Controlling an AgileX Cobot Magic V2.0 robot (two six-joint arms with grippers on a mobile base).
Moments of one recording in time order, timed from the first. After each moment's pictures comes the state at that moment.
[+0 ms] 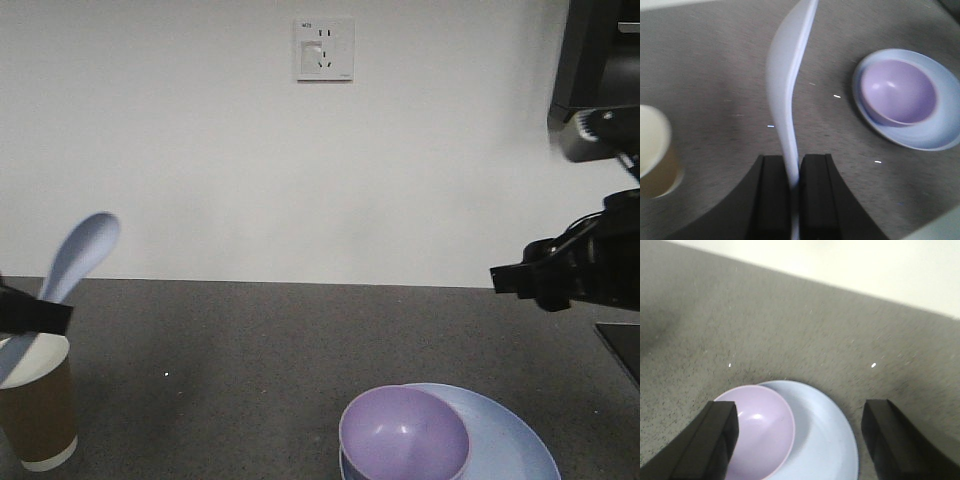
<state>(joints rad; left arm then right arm) -0.14 1.21 -1.41 -0.48 1.12 0.31 0.19 1.22 -1.37 0.12 0.85 -0.14</state>
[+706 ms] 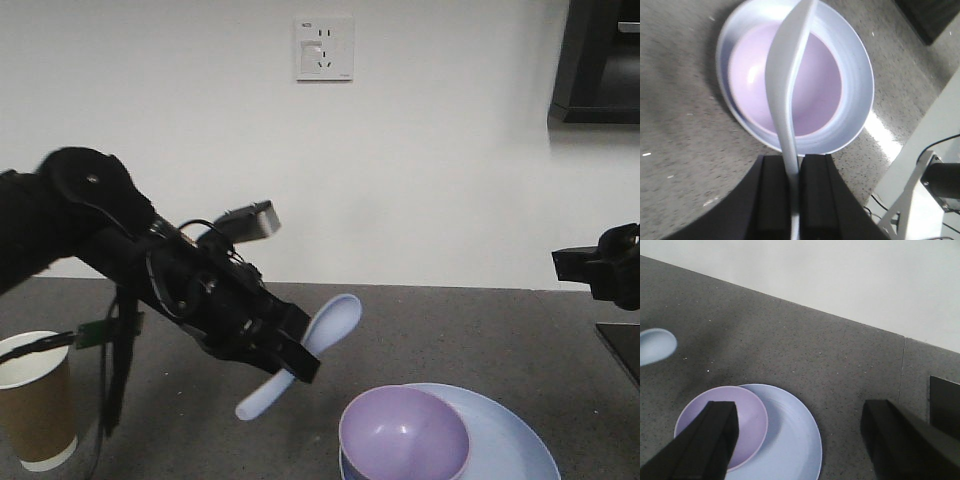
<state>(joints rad) -0.44 1.83 -1.79 -0.67 1.24 0.33 0.19 1.10 -1.37 0.02 0.90 -0.12</state>
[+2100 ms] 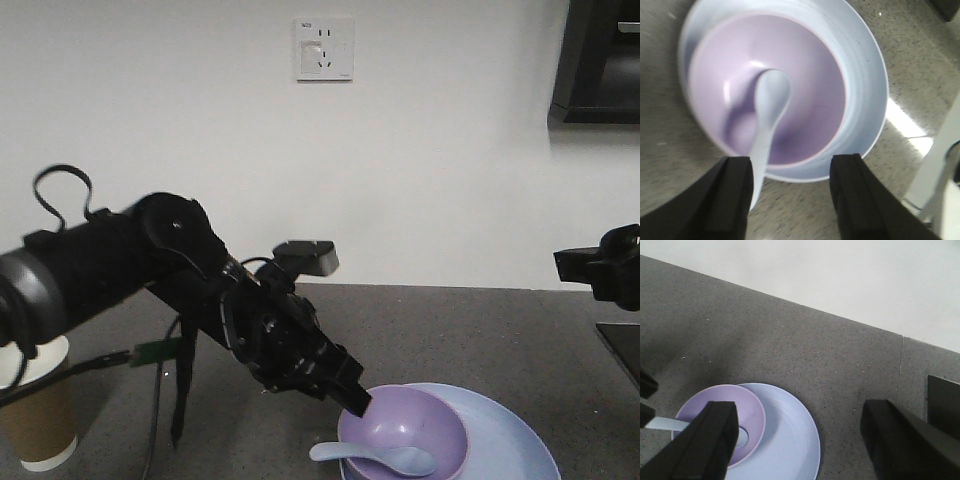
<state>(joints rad) -0.54 1.87 -1.79 -0.58 1.14 0.37 0.19 1.10 -1.37 0.01 0.90 -0.12</state>
